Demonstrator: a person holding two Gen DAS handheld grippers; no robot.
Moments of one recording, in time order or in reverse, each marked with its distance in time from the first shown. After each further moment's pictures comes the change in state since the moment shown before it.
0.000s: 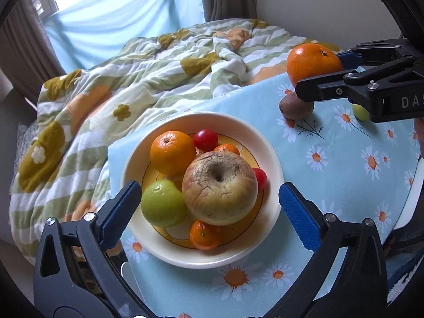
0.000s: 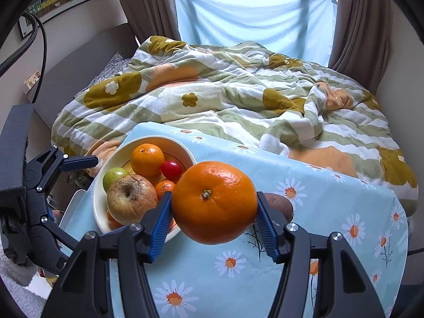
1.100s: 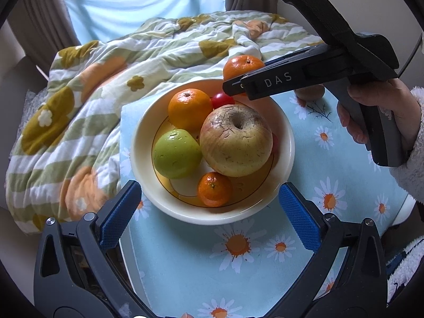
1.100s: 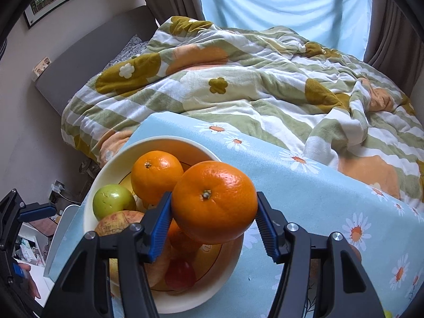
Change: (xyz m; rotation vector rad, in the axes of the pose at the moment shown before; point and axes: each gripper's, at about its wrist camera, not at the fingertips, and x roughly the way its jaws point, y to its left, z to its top) left arm -0.007 0.014 -0.040 -0.111 0.057 0.027; right arm 0.103 0.027 0.029 -0.035 0.066 0.118
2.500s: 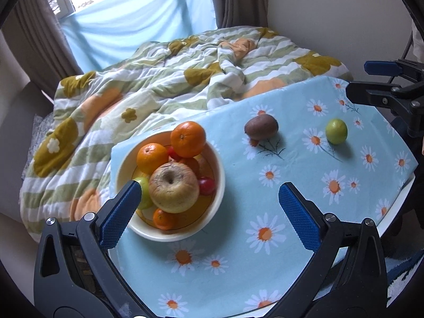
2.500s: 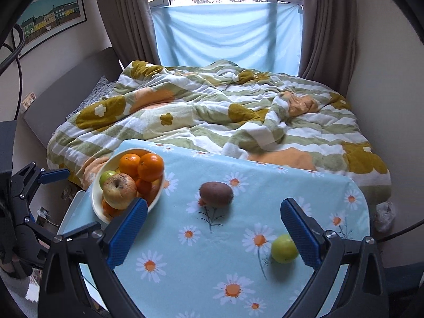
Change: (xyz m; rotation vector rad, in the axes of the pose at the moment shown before) left arm -0.058 -0.104 0.054 0.042 -0.070 0.049; right arm -0.217 -0.069 -0.089 0.111 -0.160 -0.231
